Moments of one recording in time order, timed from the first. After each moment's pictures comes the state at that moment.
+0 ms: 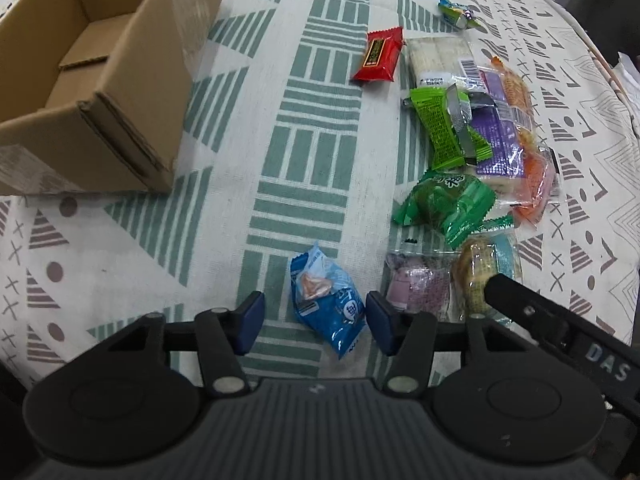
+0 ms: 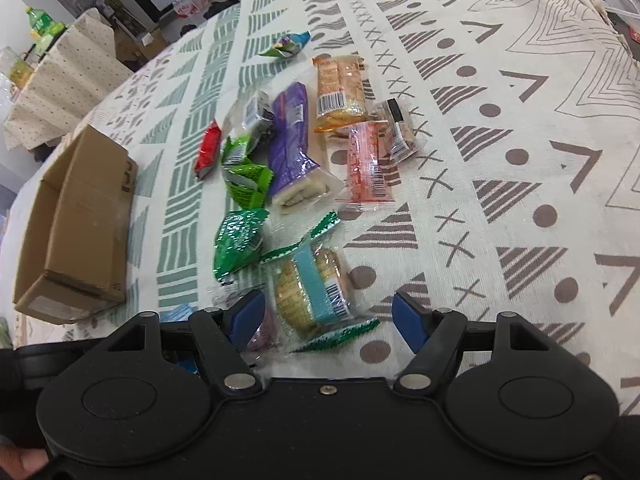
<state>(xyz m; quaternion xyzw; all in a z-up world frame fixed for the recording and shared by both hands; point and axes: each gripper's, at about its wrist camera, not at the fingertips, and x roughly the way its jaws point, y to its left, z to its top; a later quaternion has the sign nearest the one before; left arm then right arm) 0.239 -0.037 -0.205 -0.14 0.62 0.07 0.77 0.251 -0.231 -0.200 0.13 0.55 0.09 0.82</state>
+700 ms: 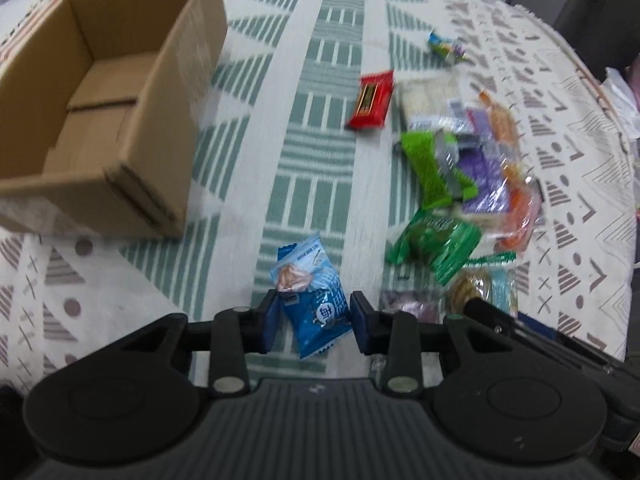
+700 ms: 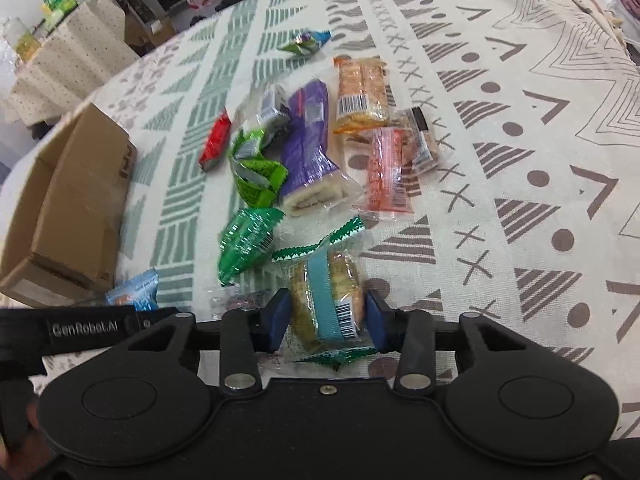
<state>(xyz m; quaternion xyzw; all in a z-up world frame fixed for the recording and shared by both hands) 0.244 -0.027 -0.178 -0.13 0.59 0.06 0.80 0.250 -0.219 -0.196 0.10 0.53 0.10 0.83</state>
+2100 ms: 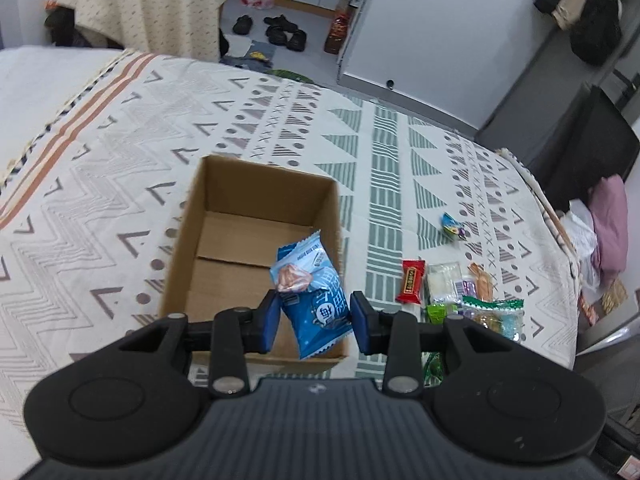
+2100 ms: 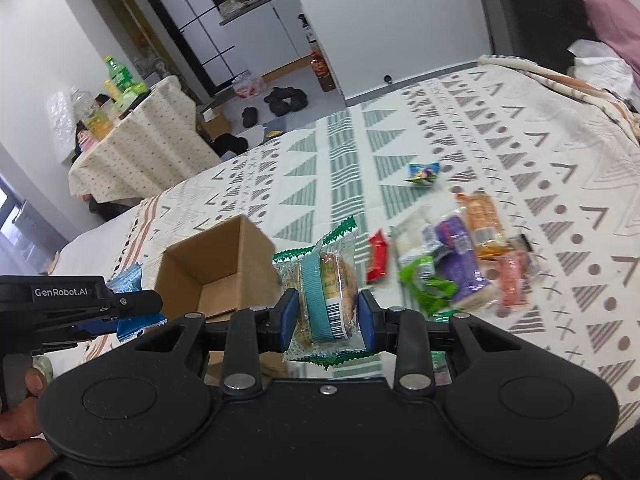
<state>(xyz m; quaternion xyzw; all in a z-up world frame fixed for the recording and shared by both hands) 0.224 0.118 -0.038 -0.19 0.46 0.07 0.86 0.228 -0.122 -0.075 0.15 0.41 0.14 0.89</state>
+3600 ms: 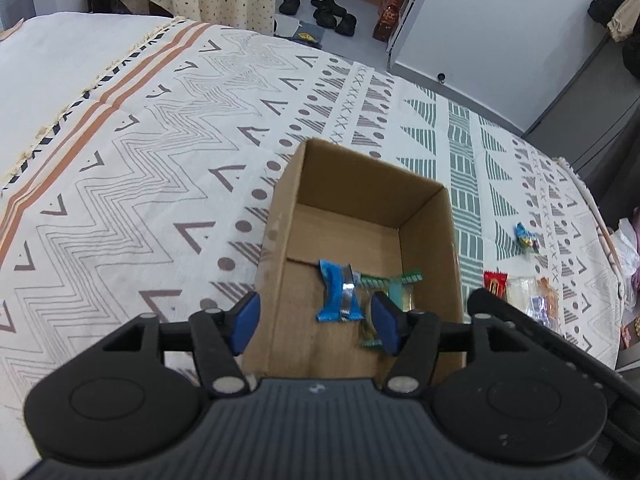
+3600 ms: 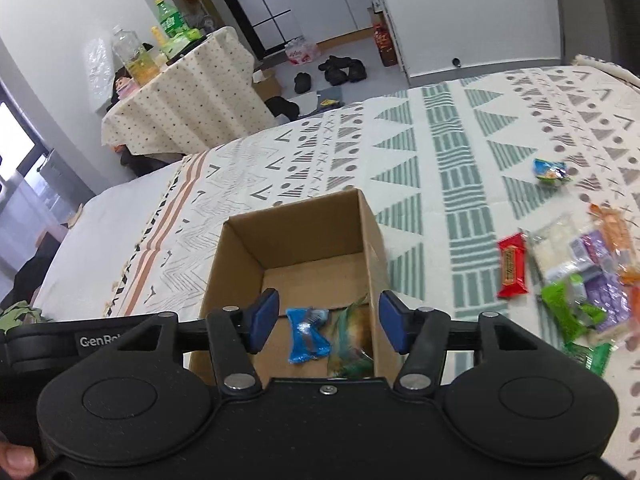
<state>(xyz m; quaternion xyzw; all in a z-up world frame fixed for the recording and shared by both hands) 0.234 0.187 -0.084 -0.19 0.49 0.12 0.84 0.261 -0.018 -0.094 0.12 0.43 0.20 0.87</state>
